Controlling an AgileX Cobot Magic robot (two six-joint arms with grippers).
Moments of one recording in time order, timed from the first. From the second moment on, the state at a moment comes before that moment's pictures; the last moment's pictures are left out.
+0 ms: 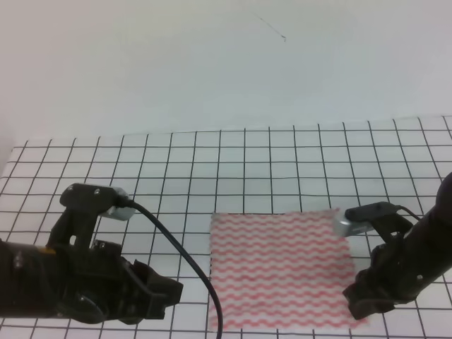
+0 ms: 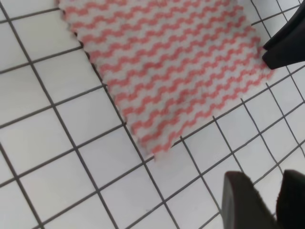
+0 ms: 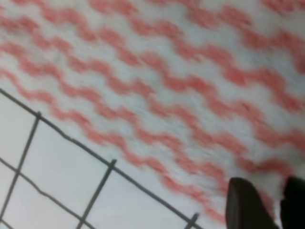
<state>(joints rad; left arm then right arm) -0.40 1.14 -0.68 -0.86 0.66 0.59 0.34 1.77 -0.87 0.55 0.65 -0.54</state>
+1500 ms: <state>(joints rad) -0.52 1.35 -0.70 -0.71 0.52 0.67 0.30 1.85 -1.04 0.66 0.66 -0.56</state>
